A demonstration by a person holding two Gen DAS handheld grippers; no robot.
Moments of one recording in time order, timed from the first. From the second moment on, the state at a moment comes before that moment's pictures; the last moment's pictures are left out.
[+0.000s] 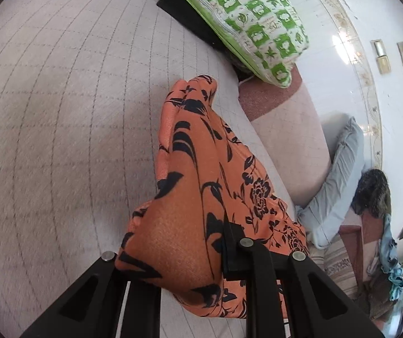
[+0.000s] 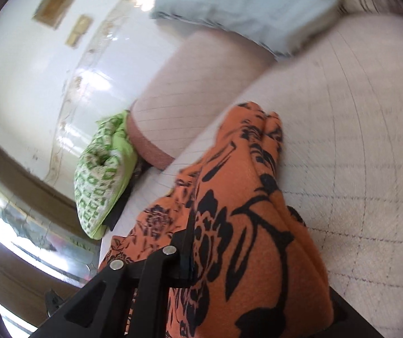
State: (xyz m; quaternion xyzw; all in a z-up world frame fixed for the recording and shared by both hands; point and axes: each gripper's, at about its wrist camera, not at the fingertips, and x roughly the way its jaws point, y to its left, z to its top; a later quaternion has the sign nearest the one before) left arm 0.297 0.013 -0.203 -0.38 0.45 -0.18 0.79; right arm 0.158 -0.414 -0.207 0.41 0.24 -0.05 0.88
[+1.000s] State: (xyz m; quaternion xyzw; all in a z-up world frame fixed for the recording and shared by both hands) left arm 0.262 0.005 -0.224 -0.32 0.51 -0.15 0.79; right arm 0.091 -0.370 -0.187 0.27 0.43 -0.02 0.86
